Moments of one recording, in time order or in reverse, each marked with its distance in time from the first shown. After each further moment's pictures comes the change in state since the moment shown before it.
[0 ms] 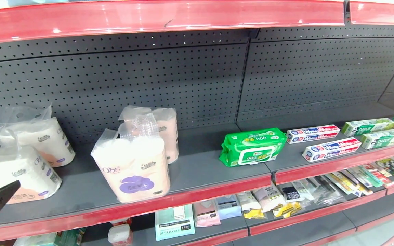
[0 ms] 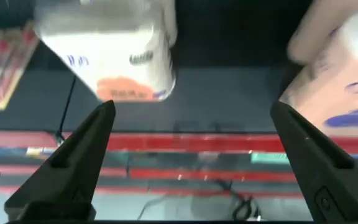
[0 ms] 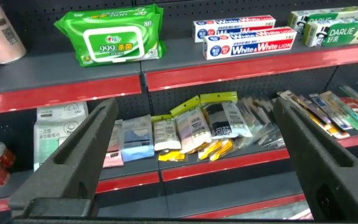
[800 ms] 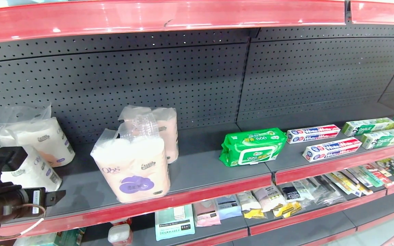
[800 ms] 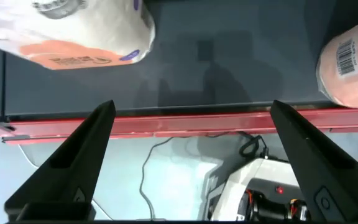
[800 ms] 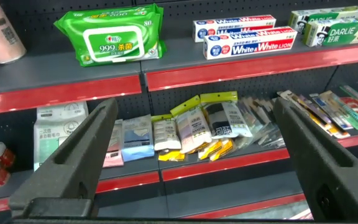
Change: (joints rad) left arm -0.046 0.452 0.042 -0.184 0.001 0.011; right arm 0.000 0.000 0.000 0.000 0.000 0.000
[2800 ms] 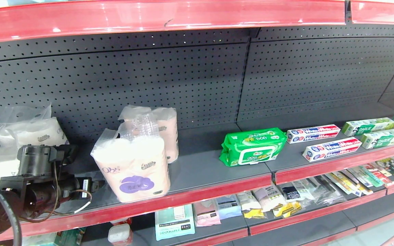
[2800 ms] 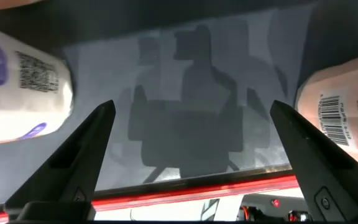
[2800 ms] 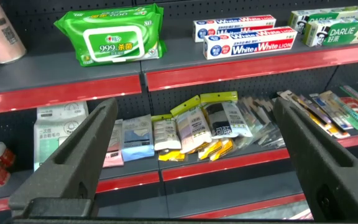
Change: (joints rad) left arm -0.127 0.422 0.001 -0.436 -0.011 -0.024; right arm 0.000 0.000 0.000 0.000 0.000 0.000
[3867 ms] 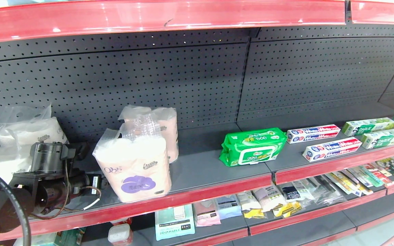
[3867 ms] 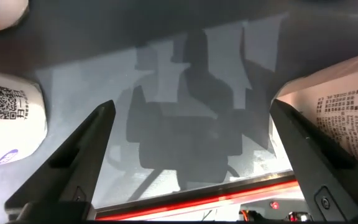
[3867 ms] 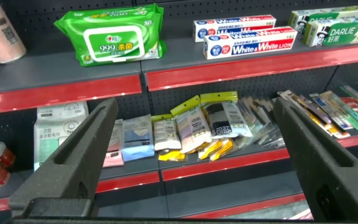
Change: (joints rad) left arm -0.067 0.027 -0.029 -0.022 0.002 0.000; right arm 0.000 0.000 0.000 0.000 0.000 0.000
